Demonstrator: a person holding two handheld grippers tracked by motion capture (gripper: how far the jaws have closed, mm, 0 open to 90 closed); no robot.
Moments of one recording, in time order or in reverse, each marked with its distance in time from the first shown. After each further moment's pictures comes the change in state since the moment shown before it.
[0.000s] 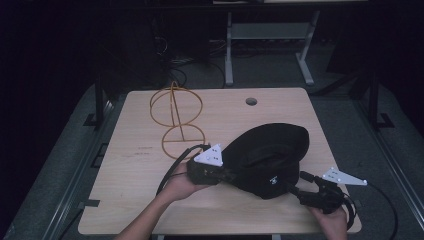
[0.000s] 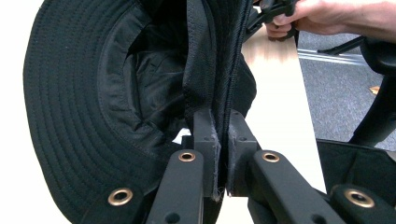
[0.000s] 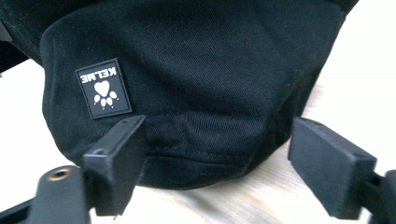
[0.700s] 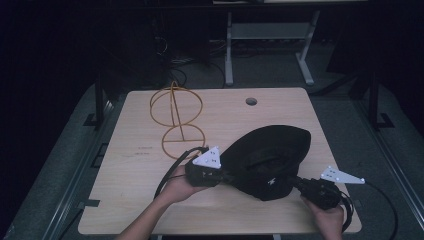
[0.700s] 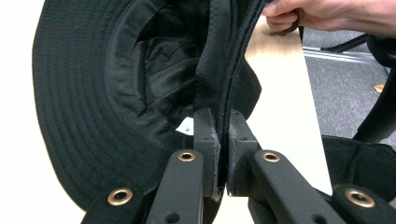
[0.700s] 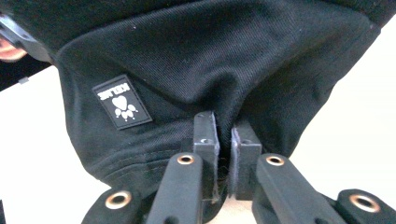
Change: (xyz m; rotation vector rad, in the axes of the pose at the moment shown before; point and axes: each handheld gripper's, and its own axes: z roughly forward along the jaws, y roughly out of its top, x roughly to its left) left arm -0.001 -0.010 0.001 0.005 0.010 -0.012; right arm 0.004 0.004 0.004 -0.028 0.069 -0.010
